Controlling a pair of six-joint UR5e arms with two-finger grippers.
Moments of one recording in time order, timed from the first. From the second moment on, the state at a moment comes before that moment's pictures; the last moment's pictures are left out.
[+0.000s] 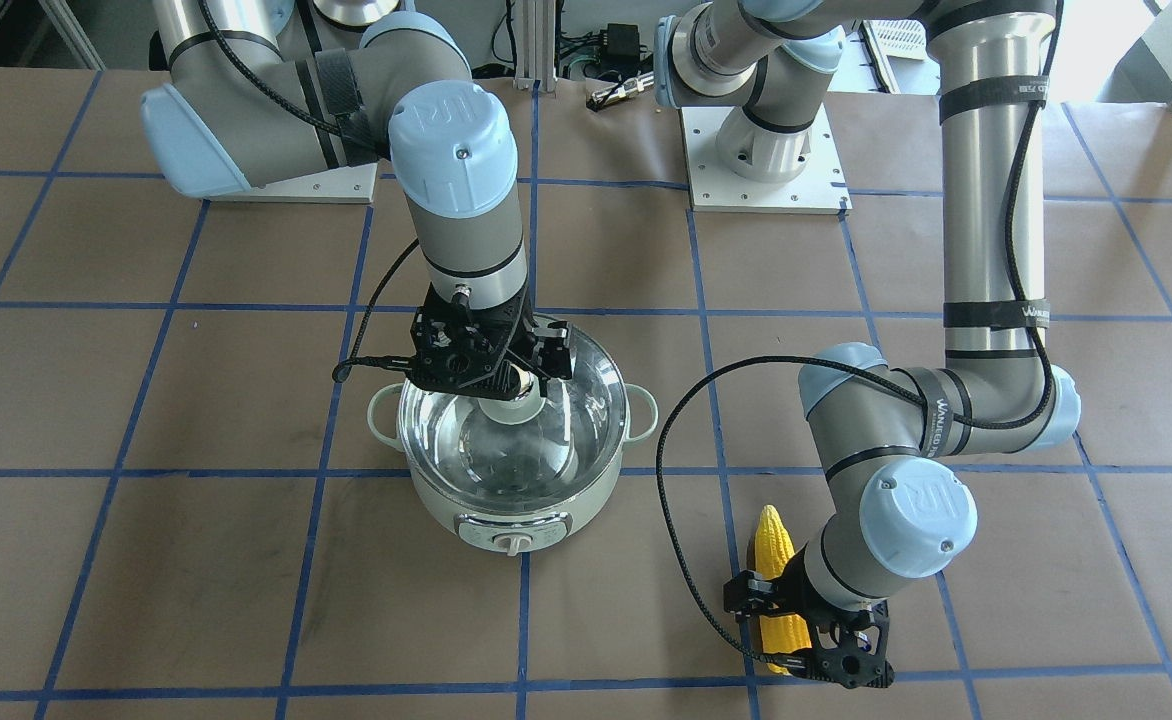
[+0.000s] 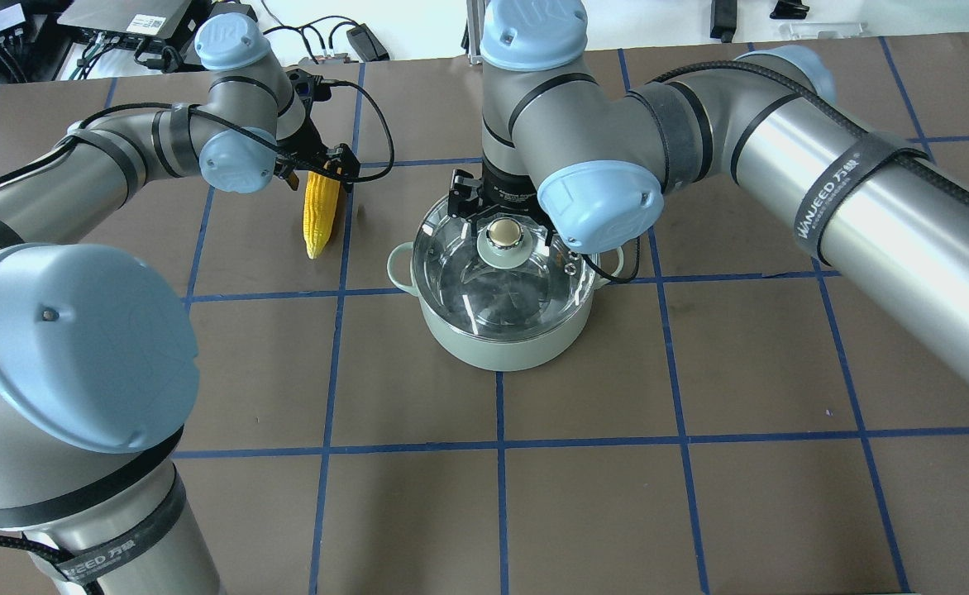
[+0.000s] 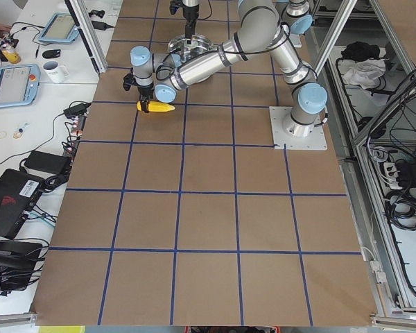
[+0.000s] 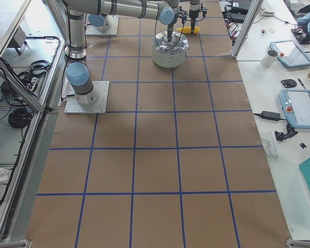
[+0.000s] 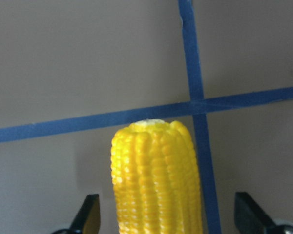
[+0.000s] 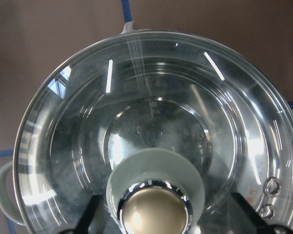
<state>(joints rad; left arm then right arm) -1.51 -2.27 -1.43 -0.93 1.52 0.18 1.92 -1.26 1.58 -1.95 -1.52 0.52</state>
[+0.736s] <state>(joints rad) -1.51 -2.26 -1.42 -0.93 1.53 0.13 1.92 -1.26 1.58 -1.96 -1.53 0.53</state>
